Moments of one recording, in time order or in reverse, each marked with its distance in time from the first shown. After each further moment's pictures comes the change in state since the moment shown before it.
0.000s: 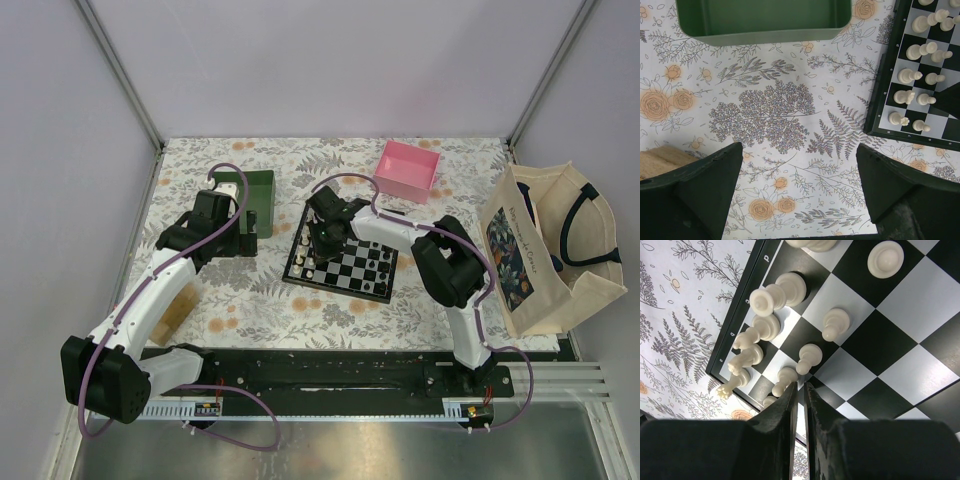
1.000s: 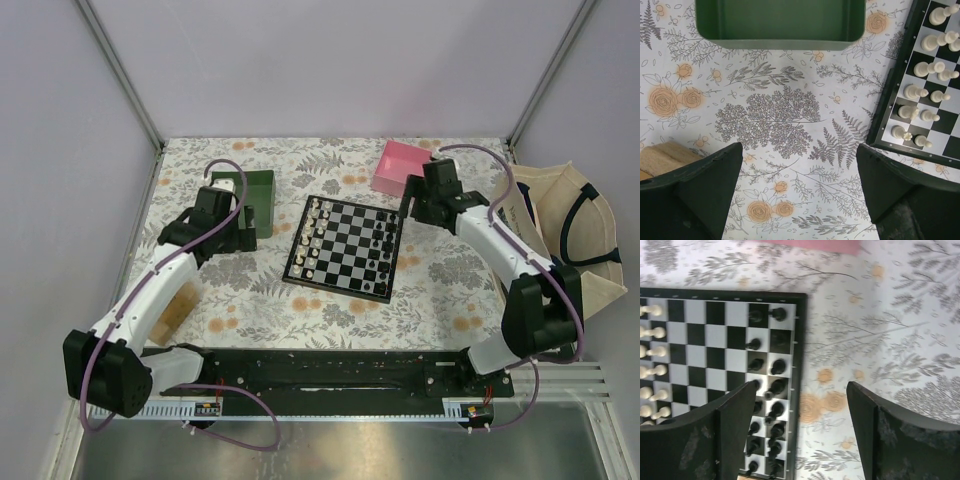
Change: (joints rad) left arm 0.000 0.023 0.019 -0.003 -0.048 -0.039; right arm -0.449 -0.555 -0.348 0.068 0.288 -0.042
